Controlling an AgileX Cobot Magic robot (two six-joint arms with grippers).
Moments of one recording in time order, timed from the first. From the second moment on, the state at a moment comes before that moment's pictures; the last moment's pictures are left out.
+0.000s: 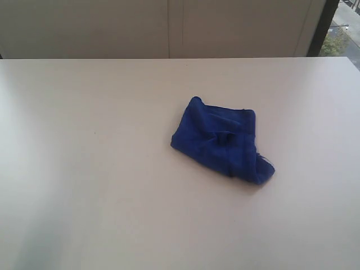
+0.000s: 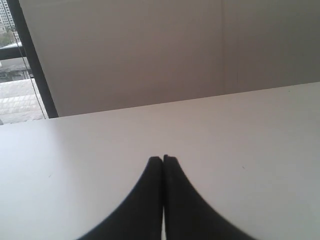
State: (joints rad) left arm -0.06 0.00 0.02 -0.11 0.07 0.20; right arm -0.17 0.01 -0.01 -0.01 0.34 -0.02
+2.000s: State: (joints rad) left arm -0.06 0.57 -0.38 -0.11 0.39 0.11; right arm -0.17 0.01 -0.01 -0.01 0.34 -0.02
